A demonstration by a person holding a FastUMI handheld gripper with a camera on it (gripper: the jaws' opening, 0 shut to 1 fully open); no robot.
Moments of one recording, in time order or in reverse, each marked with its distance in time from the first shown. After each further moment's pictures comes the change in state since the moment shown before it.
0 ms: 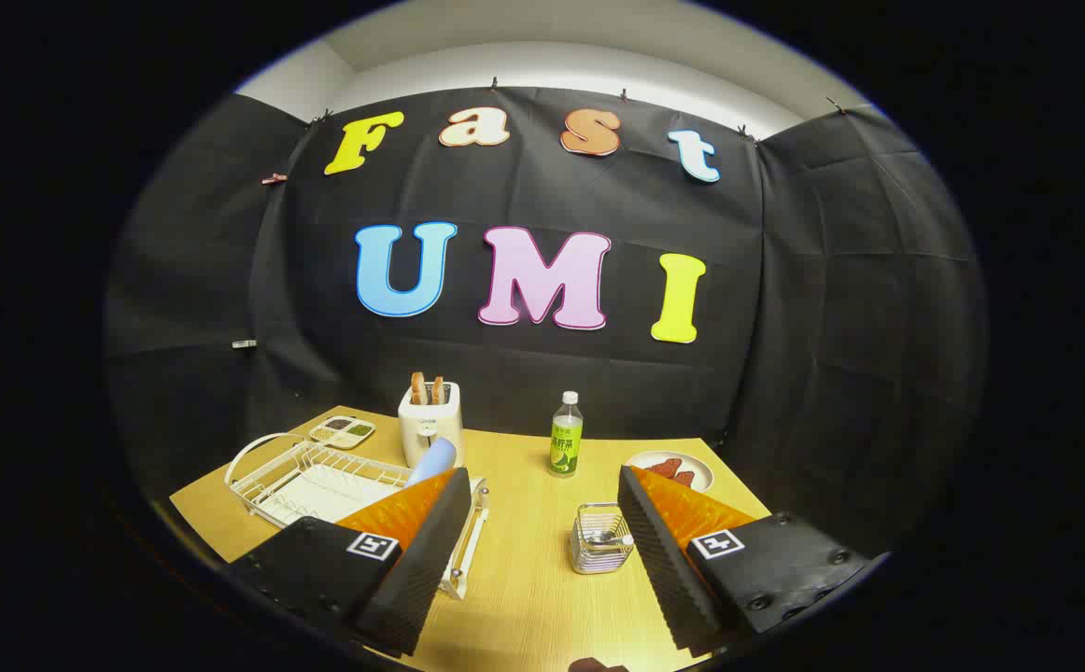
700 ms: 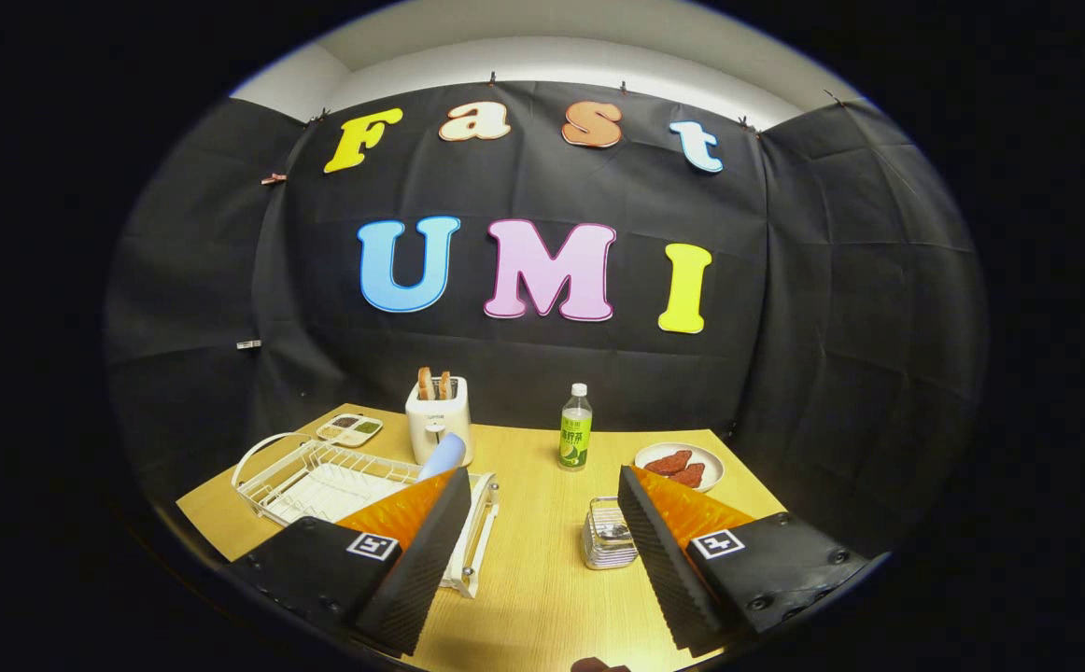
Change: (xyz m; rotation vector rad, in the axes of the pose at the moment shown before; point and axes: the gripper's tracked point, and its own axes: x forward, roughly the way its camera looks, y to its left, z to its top) arm 0.005 0.010 -0.008 0.017 0.028 0.017
